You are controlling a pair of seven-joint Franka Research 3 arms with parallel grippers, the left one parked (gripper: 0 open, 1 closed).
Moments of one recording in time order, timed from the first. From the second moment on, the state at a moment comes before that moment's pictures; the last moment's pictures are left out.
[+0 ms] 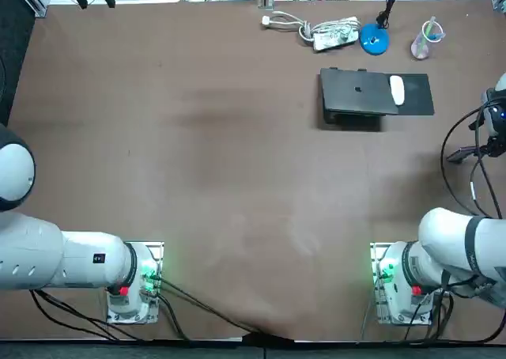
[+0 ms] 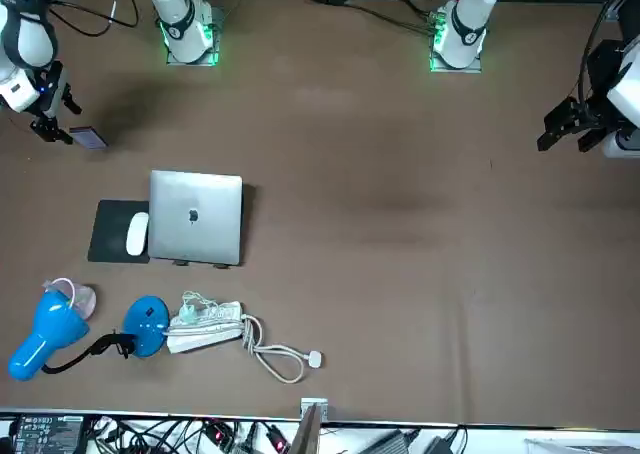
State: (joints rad) arm -0.59 -0.04 -0.12 -2.53 0.03 2.47 -2.23
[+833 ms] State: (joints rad) arm -0.60 0.04 -0.11 -2.54 0.03 2.57 -2.25
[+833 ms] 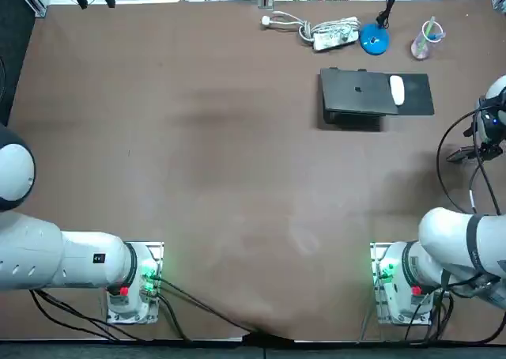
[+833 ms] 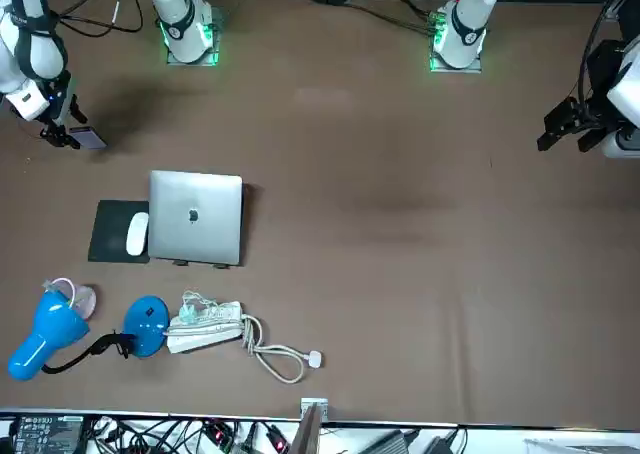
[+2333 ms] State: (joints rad) arm -0.58 0.03 -0.10 -2.49 0.04 2.55 -2.19
